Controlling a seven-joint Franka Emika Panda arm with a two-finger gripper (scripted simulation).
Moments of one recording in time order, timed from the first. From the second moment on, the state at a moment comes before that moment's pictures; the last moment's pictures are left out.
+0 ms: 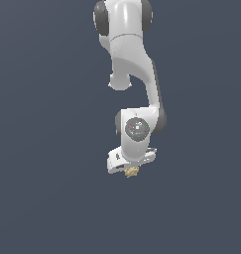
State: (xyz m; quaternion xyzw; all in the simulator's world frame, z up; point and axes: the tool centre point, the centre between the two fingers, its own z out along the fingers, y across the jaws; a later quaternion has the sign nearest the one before) arm 0.083 0.047 0.041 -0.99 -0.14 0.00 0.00
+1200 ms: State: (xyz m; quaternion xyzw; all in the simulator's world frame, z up) arm 0.068 0.019 0.064 -0.99 -0.14 0.00 0.00
